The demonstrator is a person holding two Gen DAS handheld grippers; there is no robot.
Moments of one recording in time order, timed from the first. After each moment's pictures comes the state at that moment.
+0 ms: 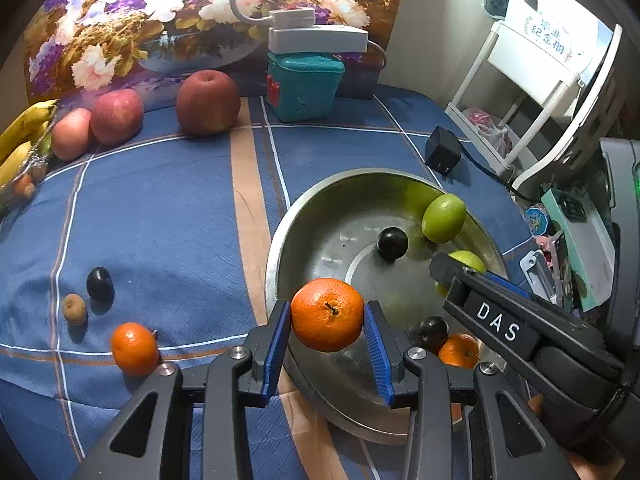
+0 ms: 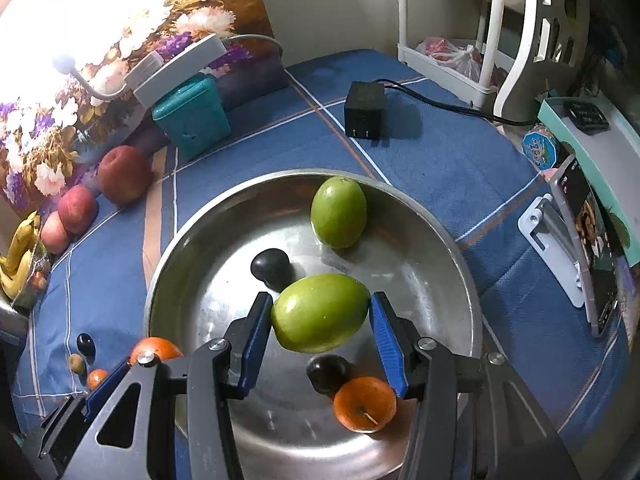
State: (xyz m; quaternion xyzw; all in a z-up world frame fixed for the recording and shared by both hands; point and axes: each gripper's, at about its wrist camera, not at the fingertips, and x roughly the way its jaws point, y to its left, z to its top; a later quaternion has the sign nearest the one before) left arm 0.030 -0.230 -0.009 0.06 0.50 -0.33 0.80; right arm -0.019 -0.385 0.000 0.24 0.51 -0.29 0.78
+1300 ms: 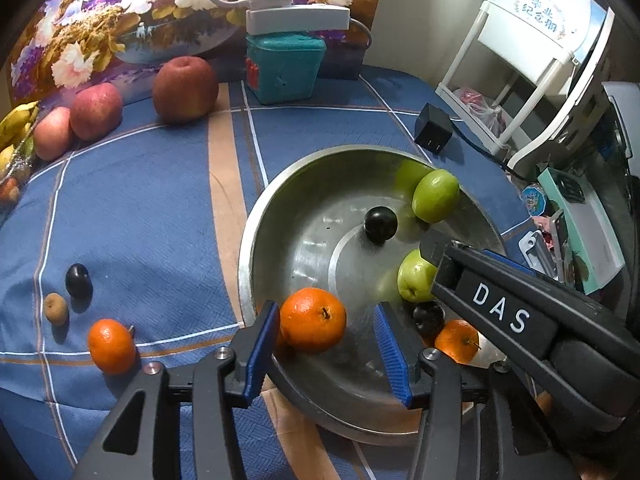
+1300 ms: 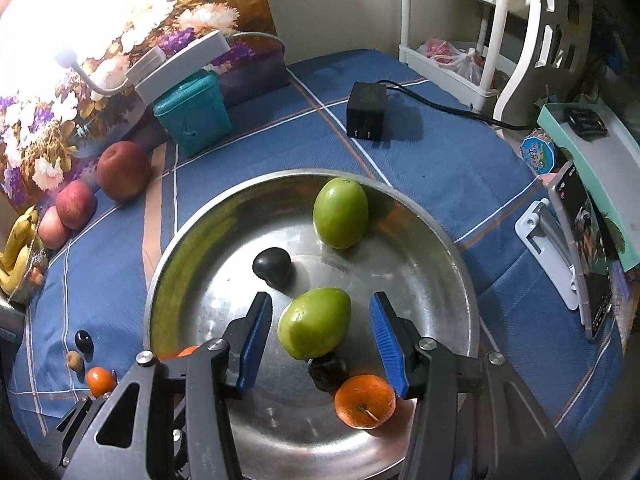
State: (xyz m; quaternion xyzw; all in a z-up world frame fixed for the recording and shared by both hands) left arm 0.025 -0.241 -0.020 0.08 0.51 -0.35 0.78; right arm -0.017 -0.384 0.004 0.24 0.51 -0.29 0.77
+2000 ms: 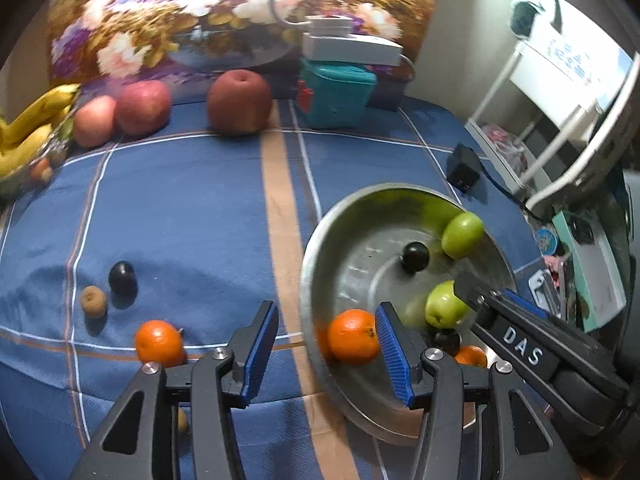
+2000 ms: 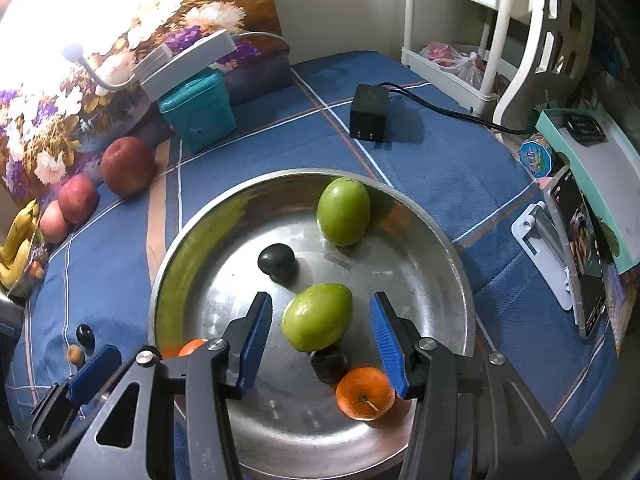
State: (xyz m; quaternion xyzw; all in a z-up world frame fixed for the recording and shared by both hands) left arm 0.046 -0.209 -0.005 0.03 0.50 -0.31 0.81; right arm -0.015 -0.378 0.008 0.23 0.52 -0.28 0.77
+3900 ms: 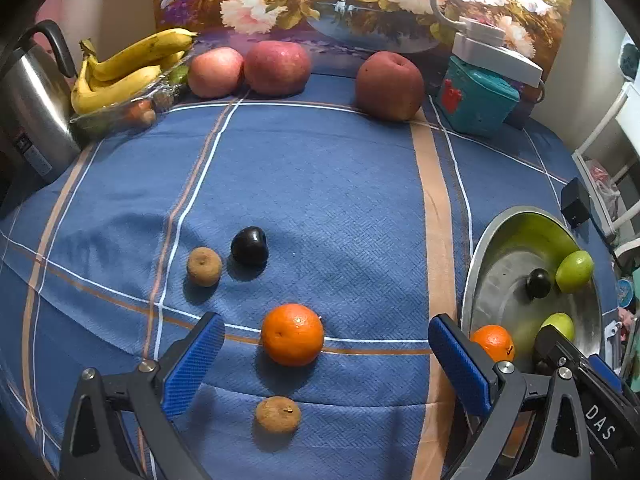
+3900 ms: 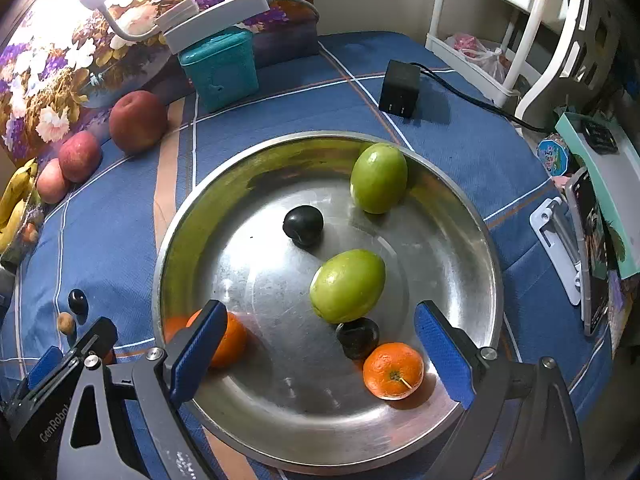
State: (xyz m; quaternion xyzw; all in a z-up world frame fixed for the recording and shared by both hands) left arm 0.075 -0.155 -0.030 0.03 0.53 -0.13 0.84; right arm -0.005 -0.355 -0.007 0.20 0.56 -0.26 0.76
